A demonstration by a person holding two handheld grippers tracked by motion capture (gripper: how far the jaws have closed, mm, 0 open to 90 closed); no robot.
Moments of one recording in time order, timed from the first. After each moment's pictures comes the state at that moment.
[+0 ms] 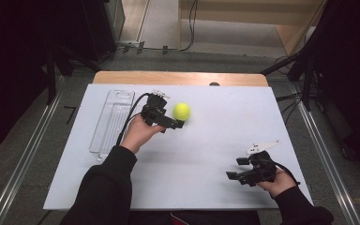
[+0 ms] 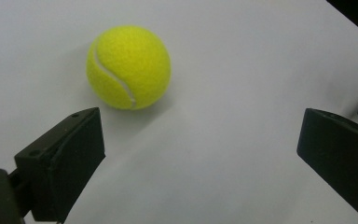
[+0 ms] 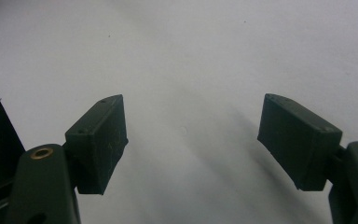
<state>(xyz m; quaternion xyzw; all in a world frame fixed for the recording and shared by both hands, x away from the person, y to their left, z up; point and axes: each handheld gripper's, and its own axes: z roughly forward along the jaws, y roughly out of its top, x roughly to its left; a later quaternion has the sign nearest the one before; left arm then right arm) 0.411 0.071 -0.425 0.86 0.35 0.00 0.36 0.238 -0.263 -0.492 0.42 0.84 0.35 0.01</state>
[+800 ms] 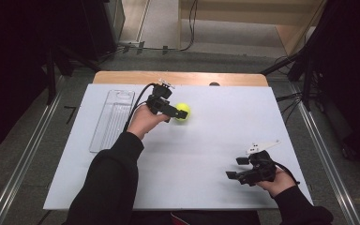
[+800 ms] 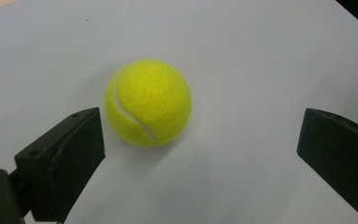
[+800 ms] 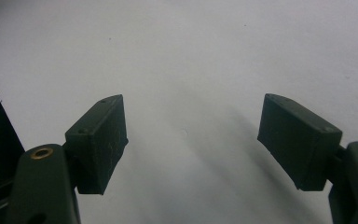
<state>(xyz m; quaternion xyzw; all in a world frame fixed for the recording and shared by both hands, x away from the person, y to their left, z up) 0.446 0.055 -0.422 0.87 0.35 0.00 0.34 0.239 -0.262 -0.491 0.42 0.84 0.35 0.01</state>
